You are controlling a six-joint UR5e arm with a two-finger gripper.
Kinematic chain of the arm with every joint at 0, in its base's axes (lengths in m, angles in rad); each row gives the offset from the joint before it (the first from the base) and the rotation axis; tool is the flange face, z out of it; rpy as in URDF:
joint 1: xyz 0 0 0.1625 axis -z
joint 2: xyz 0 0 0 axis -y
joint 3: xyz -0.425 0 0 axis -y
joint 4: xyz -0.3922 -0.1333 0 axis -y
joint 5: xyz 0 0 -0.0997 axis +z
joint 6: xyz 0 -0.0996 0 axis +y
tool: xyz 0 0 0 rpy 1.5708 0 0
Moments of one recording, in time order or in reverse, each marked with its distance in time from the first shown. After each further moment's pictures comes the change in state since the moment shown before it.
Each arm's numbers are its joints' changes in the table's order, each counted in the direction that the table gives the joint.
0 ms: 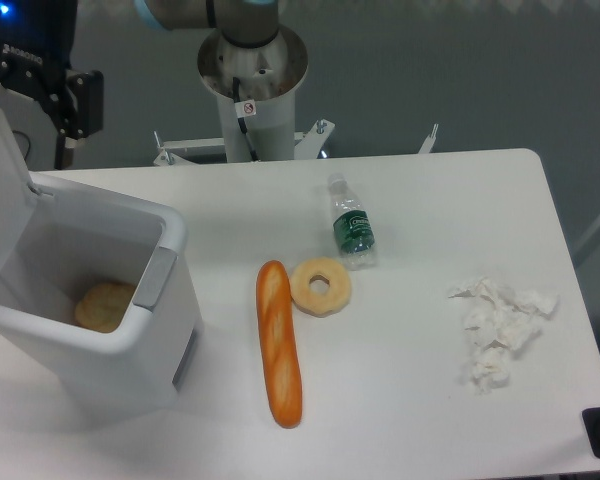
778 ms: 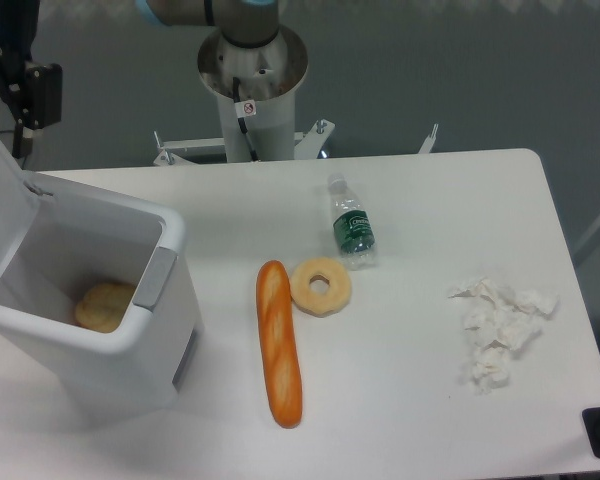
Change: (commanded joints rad) arm 0.097 0.021 -0.023 -0.003 -0.002 0.008
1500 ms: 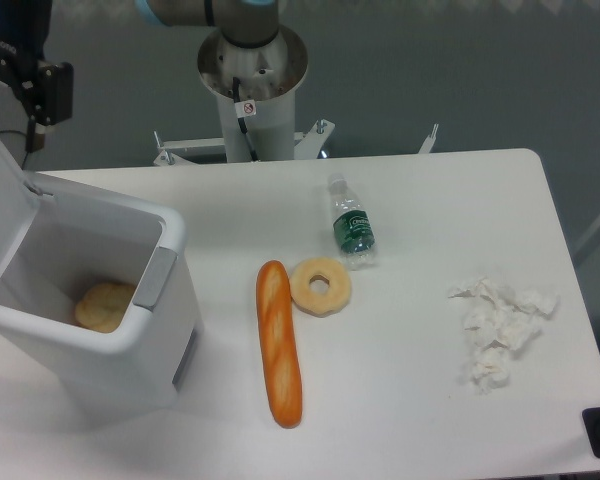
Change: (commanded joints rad) arm 0.018 0.008 -0.025 -0.002 0.012 0.005
